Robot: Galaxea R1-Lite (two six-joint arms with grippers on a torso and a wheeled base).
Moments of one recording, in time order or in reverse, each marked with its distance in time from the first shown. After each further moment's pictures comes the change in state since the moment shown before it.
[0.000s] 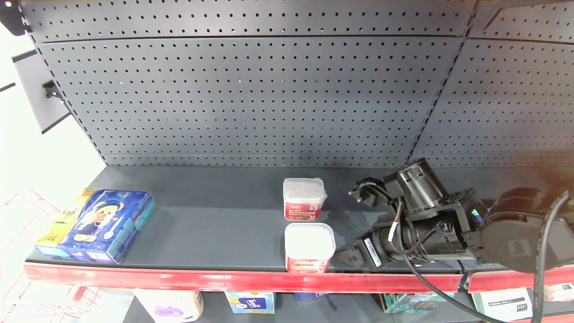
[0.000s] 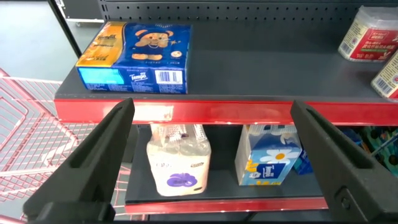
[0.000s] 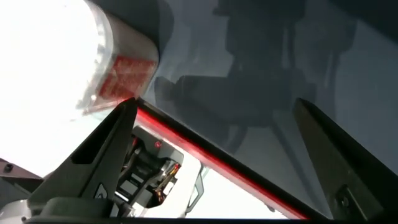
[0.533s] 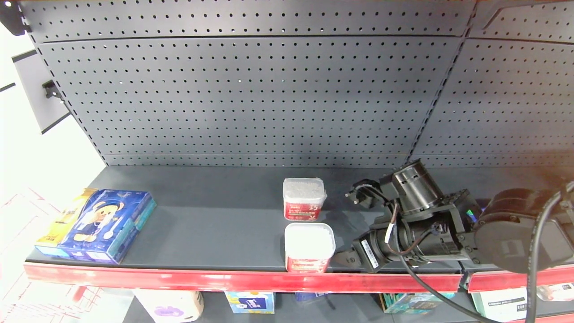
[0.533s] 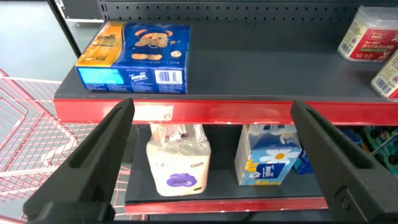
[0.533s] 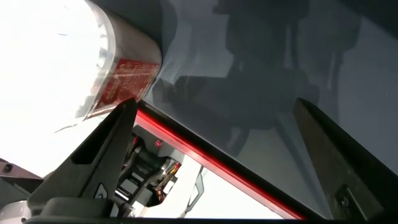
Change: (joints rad) left arm 0.000 0.000 0.000 0.000 0.000 0.000; right arm 0.008 0.014 -0.005 0.000 0.000 0.000
